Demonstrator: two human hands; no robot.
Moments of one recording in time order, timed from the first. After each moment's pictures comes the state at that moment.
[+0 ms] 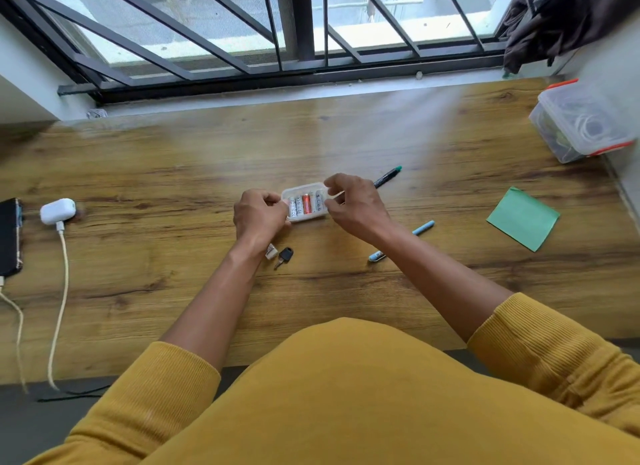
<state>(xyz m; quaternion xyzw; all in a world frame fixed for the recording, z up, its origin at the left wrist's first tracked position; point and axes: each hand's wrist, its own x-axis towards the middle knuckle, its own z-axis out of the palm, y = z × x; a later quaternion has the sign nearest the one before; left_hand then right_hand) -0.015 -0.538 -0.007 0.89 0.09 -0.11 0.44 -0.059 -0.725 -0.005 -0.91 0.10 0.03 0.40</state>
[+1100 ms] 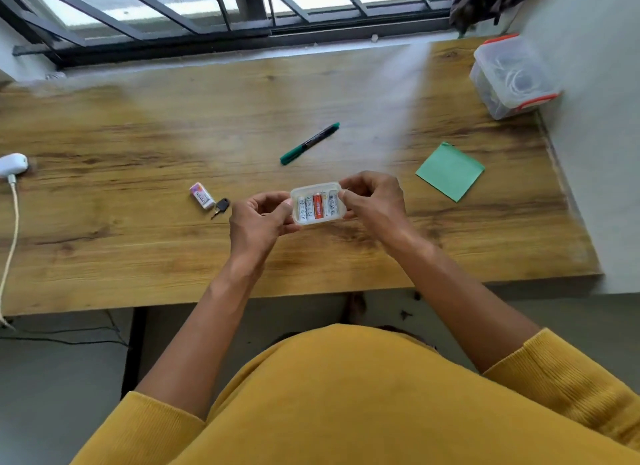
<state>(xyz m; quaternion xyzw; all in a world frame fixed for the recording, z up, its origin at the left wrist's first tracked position) -0.179 -0.622 0.006 0.76 0.09 -0.13 0.63 -0.208 -0.827 -0.007 -0.77 0.22 -0.02 0.60</state>
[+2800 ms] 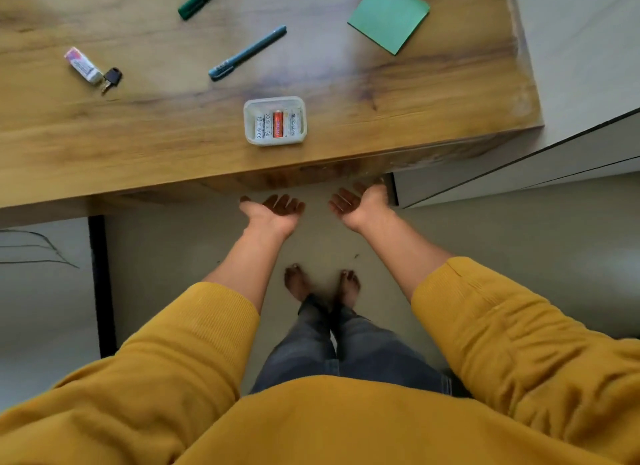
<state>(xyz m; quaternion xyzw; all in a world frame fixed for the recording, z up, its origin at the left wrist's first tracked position) -0.333 -0.696 -0.132 0.27 0.54 -0.24 0.76 -0.383 -0.854 -0.146 -0.17 0.59 0.03 0.79</state>
